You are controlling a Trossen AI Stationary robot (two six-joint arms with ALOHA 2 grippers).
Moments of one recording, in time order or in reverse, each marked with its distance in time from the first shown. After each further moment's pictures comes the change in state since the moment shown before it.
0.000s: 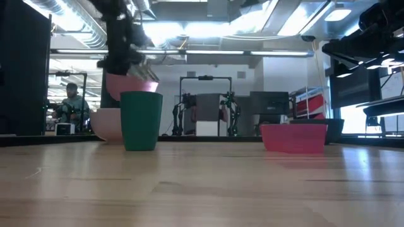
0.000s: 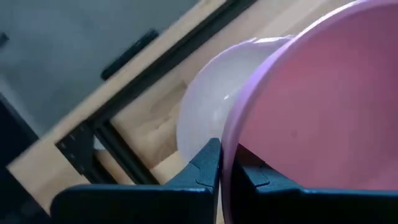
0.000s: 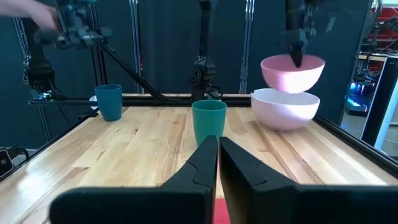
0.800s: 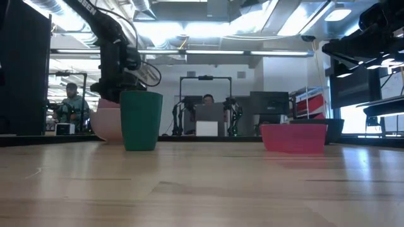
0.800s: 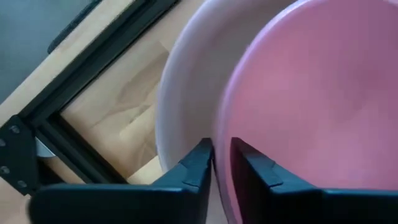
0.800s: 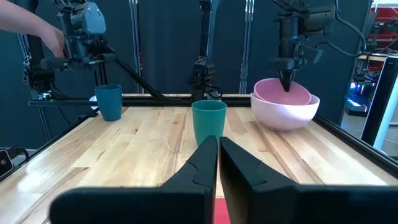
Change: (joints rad) left arm 0.040 -0.001 -0.255 0.196 0.064 0.084; right arm 0.000 0.000 0.000 0.000 0.000 0.000
